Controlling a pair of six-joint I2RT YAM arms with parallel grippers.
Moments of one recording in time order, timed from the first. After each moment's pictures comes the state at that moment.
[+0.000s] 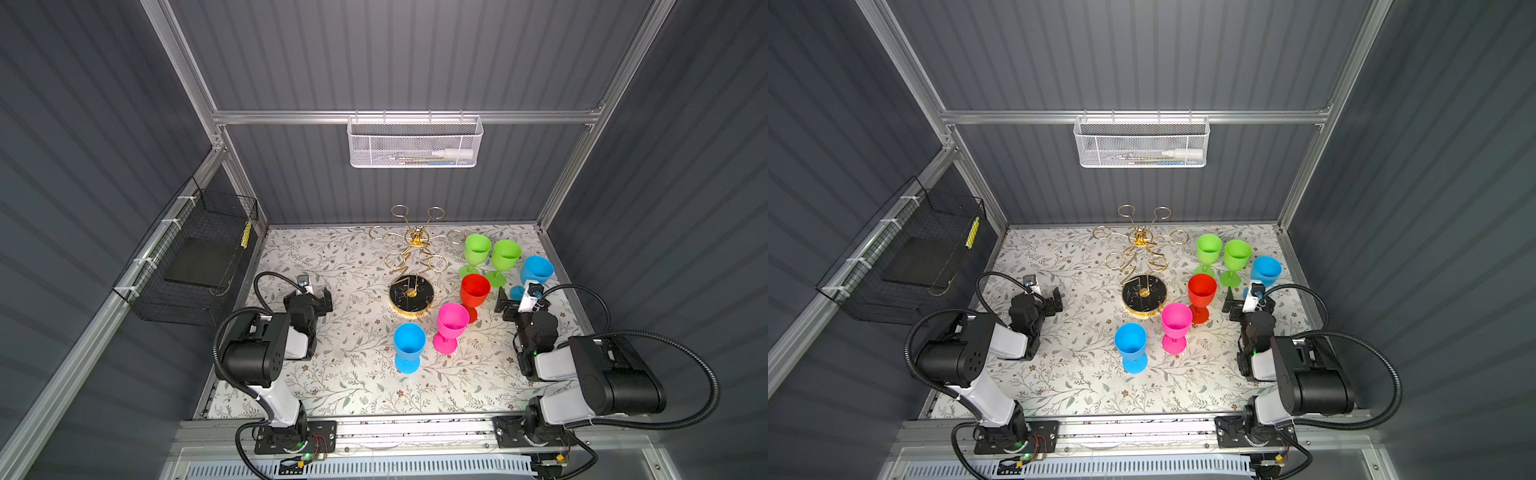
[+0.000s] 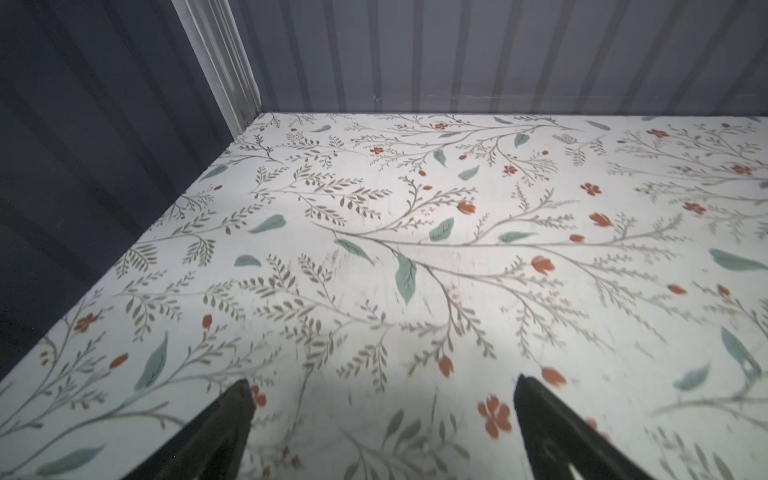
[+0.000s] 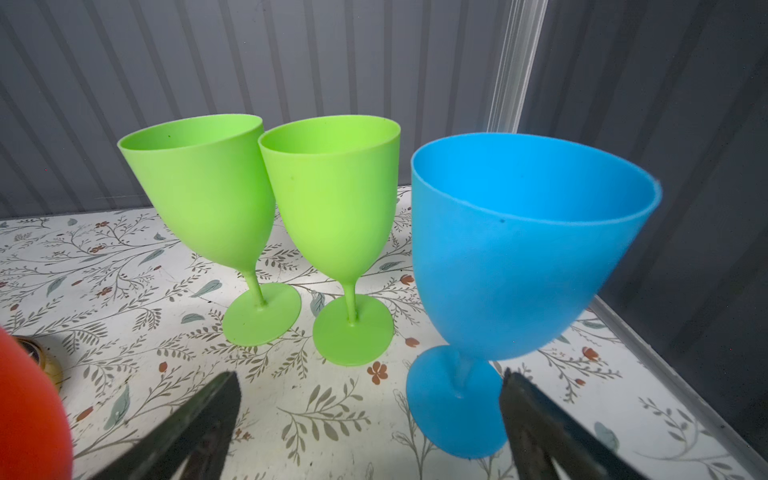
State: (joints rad) left arm -0.08 1.71 0.43 0.97 -0.19 -0.01; right arm -0.01 1.49 0.13 1.26 0.07 0.02
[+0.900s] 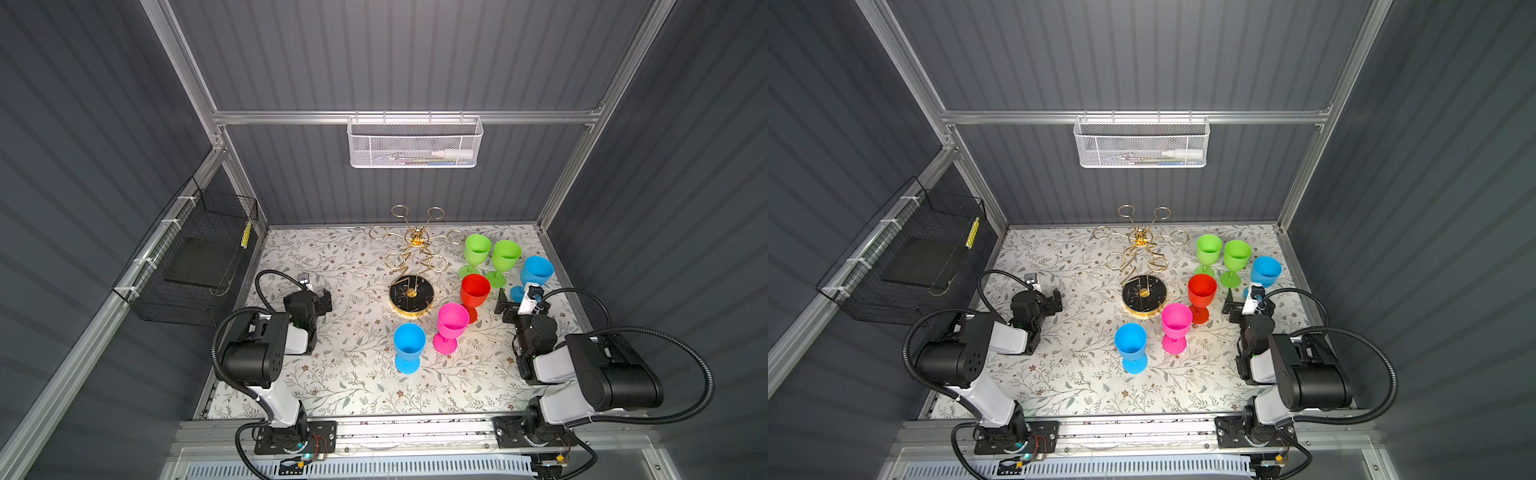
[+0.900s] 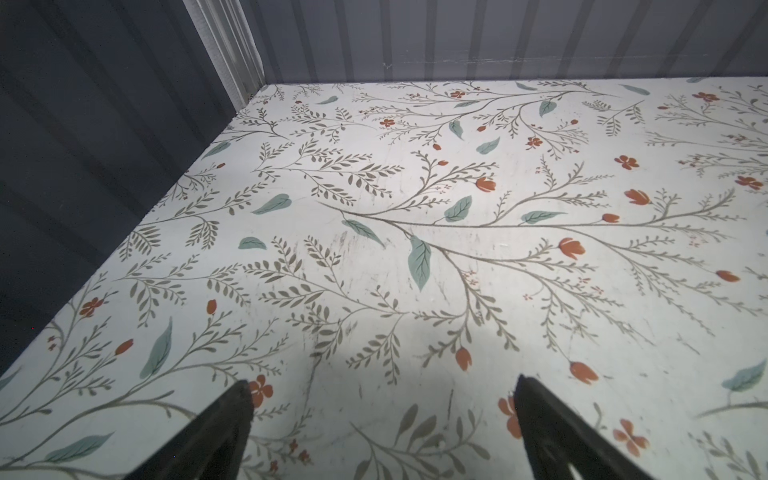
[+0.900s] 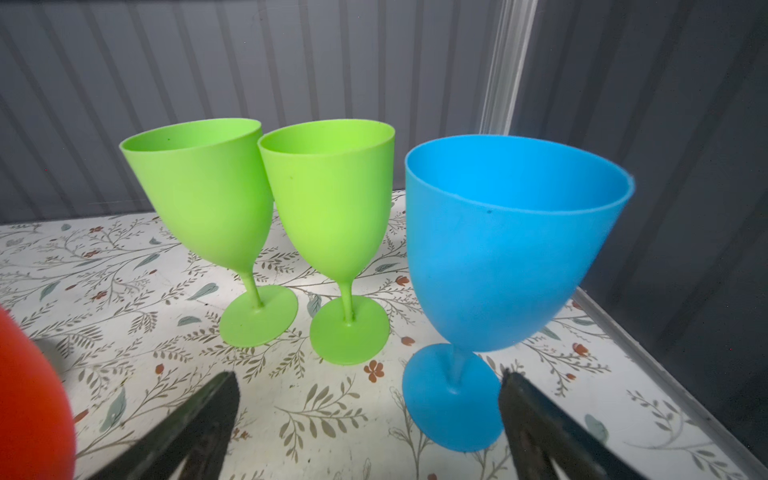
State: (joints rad) left arm -0.08 1.71 0.44 0.86 -0.21 -0.01; right arm 0.01 1.51 0.10 1.34 0.13 0.02
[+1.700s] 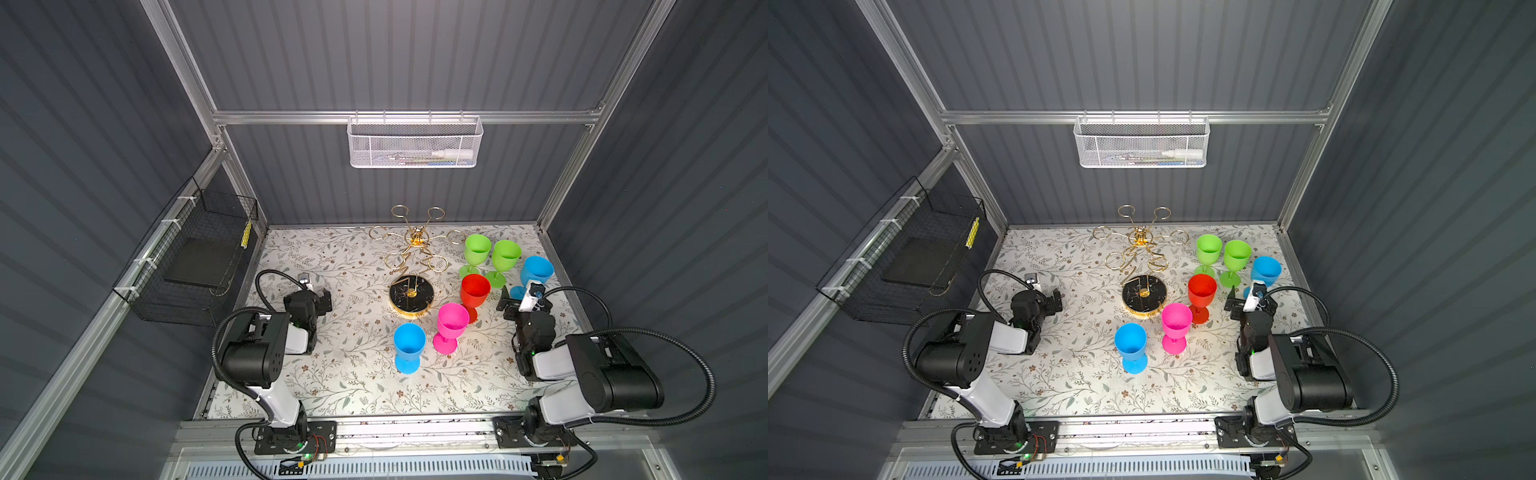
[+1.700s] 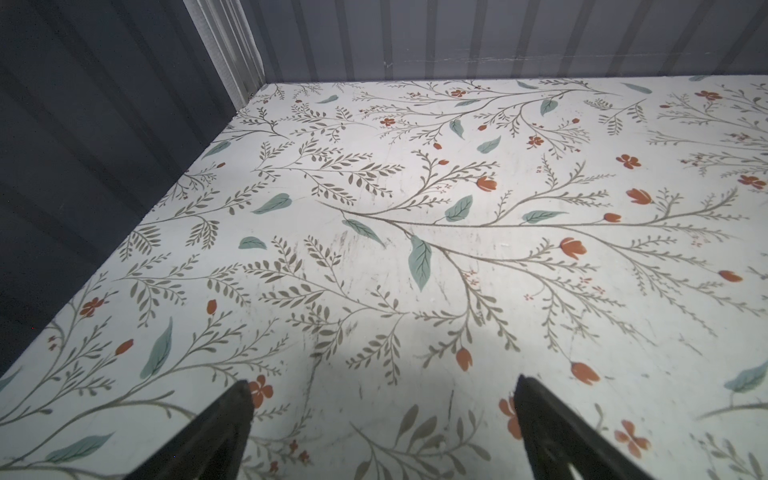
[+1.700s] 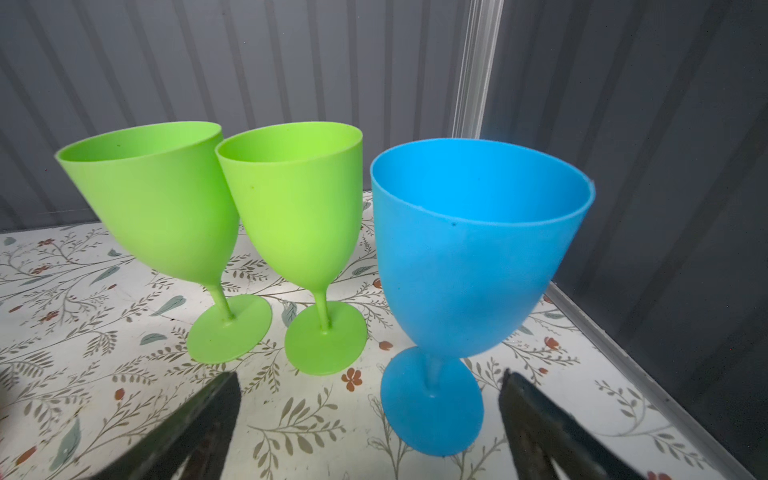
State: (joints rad) left arm -0.08 1.71 0.44 0.85 -0.22 -0.01; right arm 0.02 1.50 0.16 1.24 0.21 0.02
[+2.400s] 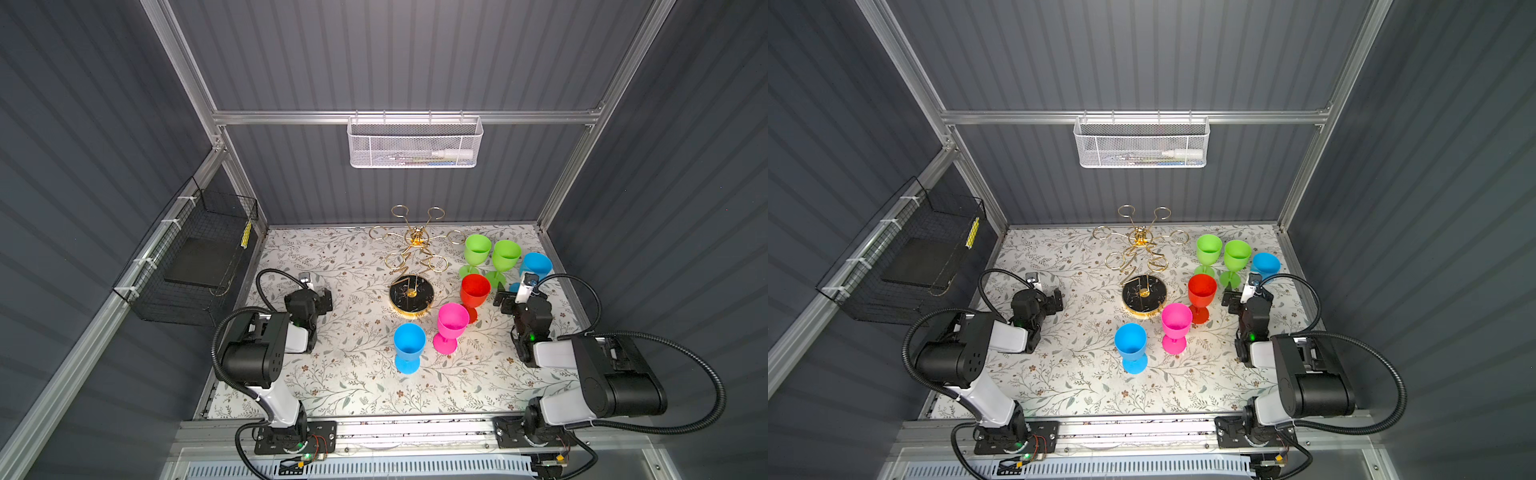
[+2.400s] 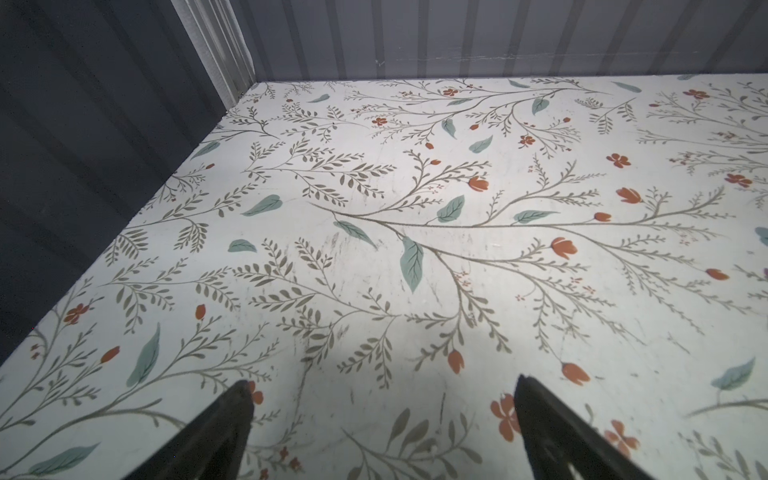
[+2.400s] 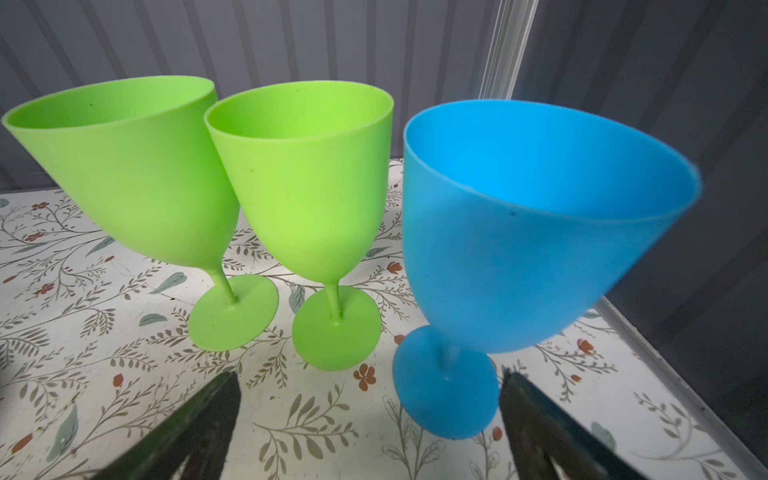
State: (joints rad) left arm -0.08 1.71 0.46 0.83 -0.19 -0.01; right arm 0.01 1.47 0.26 1.00 0.16 0.02
